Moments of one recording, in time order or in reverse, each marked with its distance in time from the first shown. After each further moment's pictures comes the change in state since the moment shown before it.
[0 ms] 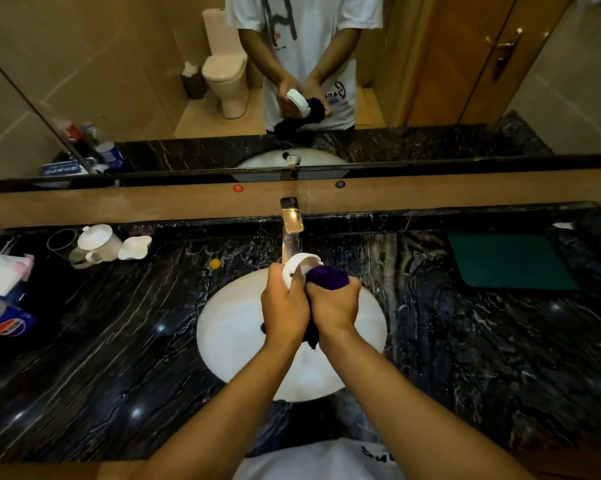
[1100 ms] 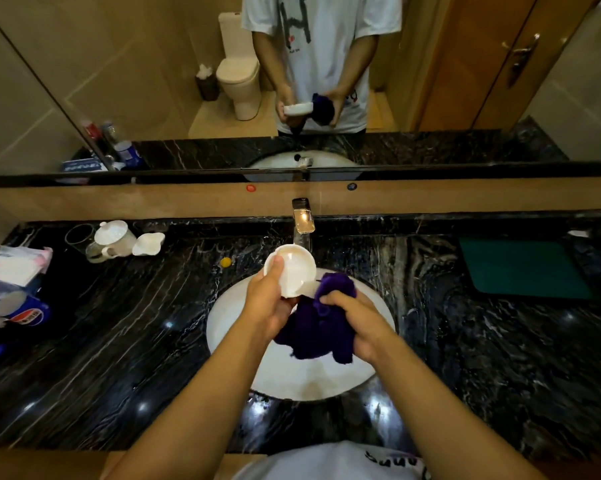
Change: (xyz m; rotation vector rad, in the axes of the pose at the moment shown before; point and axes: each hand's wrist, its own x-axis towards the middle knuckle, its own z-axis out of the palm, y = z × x) left_hand 0.045 -0.009 -0.028 -0.715 -0.126 -0.536; right_hand 0.004 -0.009 -0.043 0.238 -0.515 0.346
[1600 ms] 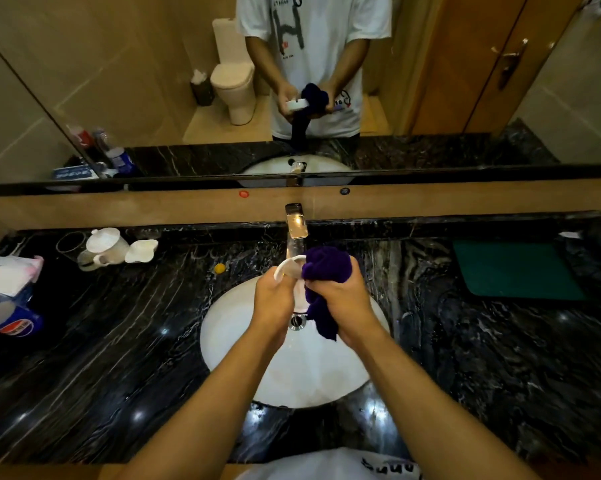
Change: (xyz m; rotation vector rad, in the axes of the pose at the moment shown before) left_hand -0.024 -0.007 0.016 0.375 -0.159 0.285; right_hand 0.000 -0.023 0.029 -0.206 0.090 -0.420
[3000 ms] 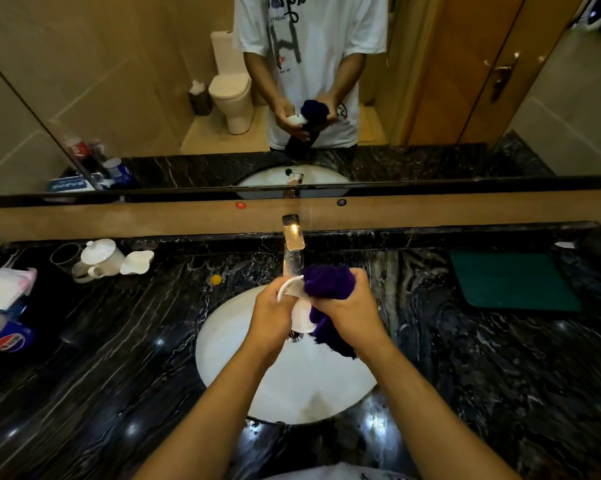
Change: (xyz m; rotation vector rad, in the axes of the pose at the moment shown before) left_hand 0.008 -0.011 -0.008 0.111 -0.067 0.037; right_hand 0.007 -0.002 -0.022 -0.285 -0.030 -0.054
